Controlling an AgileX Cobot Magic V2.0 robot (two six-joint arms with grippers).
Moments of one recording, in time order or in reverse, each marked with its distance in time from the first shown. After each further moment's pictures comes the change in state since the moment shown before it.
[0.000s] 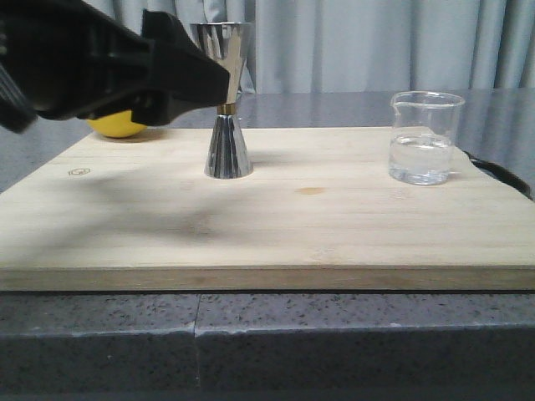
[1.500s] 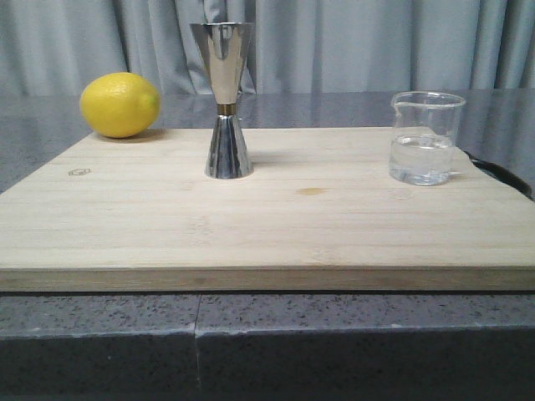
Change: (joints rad) left arm 0.701 -1.282 0.509 -0.055 0.531 -0.080; right arm -0.262 -0.656 0.383 0.091 -0.195 0.012
